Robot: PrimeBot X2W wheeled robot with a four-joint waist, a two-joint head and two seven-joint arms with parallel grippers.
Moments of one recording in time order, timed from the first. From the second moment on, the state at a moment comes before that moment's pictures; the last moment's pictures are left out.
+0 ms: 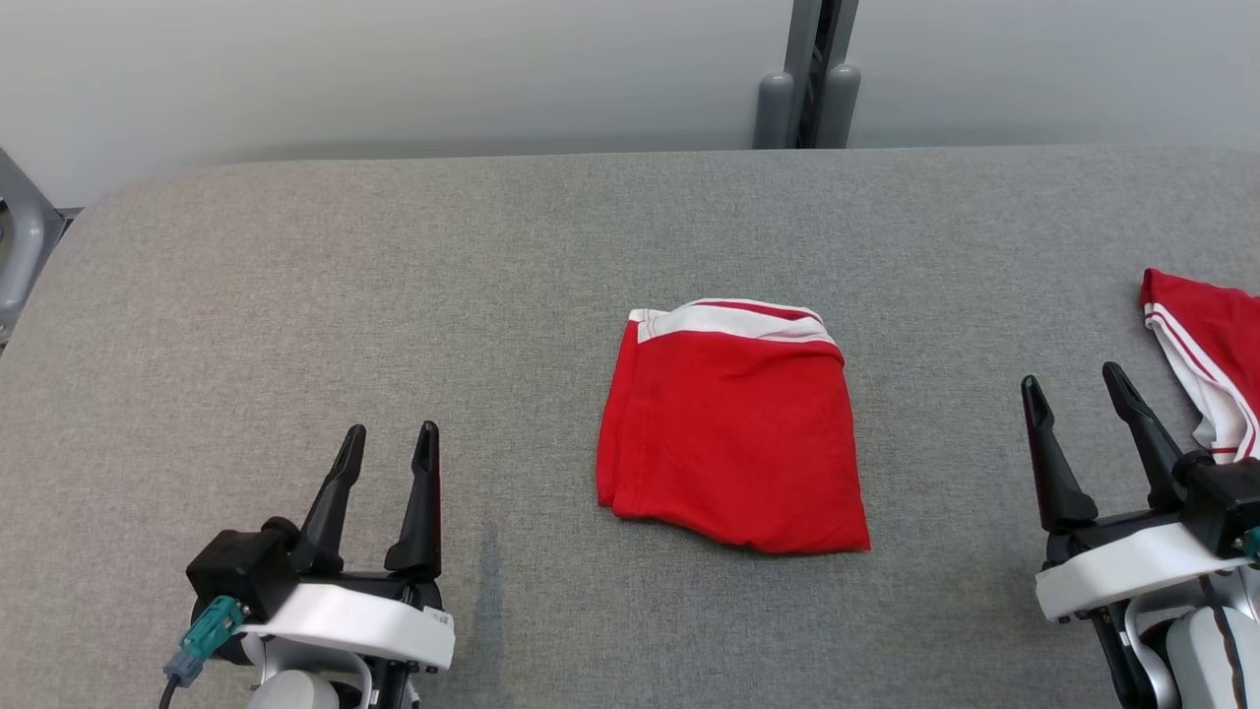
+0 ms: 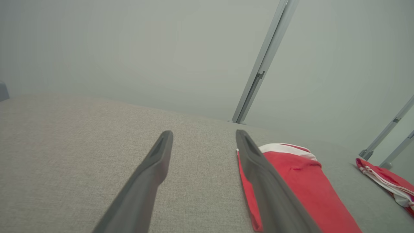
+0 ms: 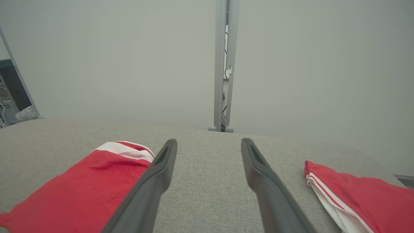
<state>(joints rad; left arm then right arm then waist) -0.11 0.05 -0.13 0.23 -0.41 -0.07 -0.26 -0.19 -0.18 0.05 0.26 0.19 0.13 -0.26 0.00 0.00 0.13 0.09</state>
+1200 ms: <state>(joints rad) -0.11 0.05 -0.17 0.24 -0.41 -0.07 -0.26 -0.19 -0.20 0.09 0.34 0.23 0.13 -0.26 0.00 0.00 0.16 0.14</state>
